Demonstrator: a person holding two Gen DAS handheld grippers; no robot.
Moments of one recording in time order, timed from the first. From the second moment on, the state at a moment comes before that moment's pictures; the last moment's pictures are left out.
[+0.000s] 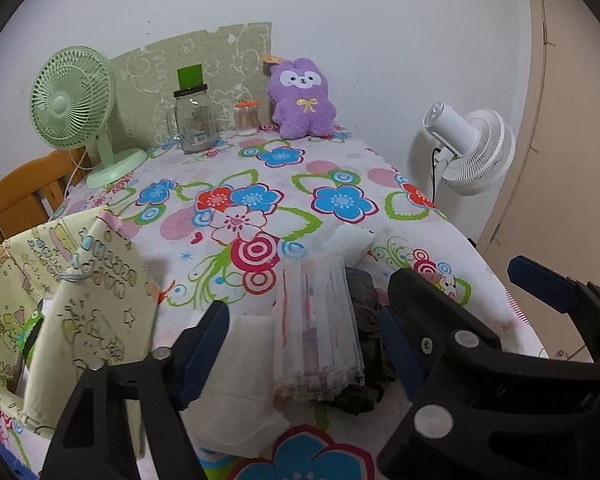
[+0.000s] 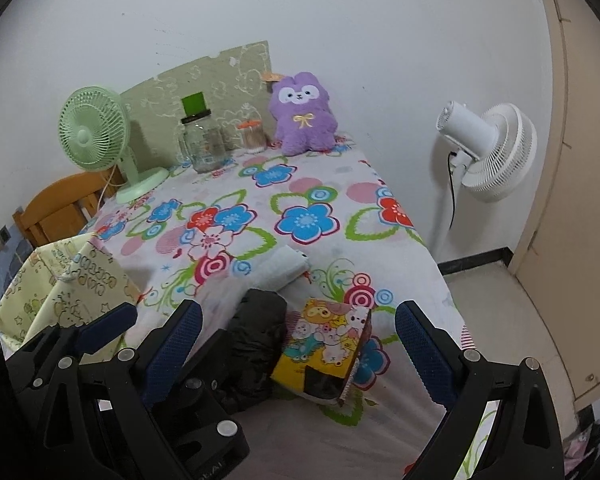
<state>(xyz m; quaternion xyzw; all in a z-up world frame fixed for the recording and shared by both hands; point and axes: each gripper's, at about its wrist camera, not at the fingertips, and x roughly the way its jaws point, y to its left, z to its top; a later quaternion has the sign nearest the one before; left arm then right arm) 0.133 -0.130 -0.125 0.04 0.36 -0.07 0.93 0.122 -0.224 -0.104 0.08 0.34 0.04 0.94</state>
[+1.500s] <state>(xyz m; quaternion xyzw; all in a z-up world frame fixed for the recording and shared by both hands) 0.144 -0.147 -0.142 0.08 0.38 -0.08 0.92 0.156 -0.233 -0.142 0.12 0.43 0.02 0.90</state>
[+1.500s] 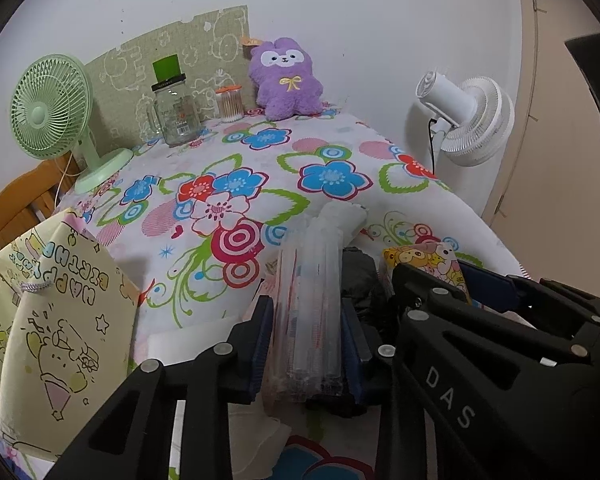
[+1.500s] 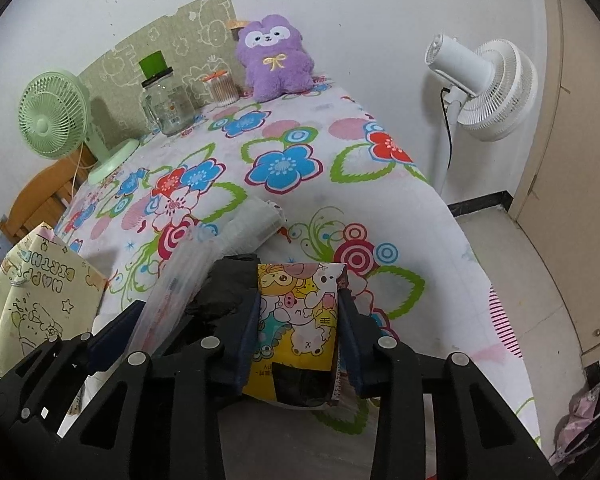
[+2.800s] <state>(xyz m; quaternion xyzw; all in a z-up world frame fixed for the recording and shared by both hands) 0.118 -0.126 -0.089 0.04 0.34 -0.11 0.93 0.125 -0.219 -0.077 0.10 0.37 0.03 0.93</state>
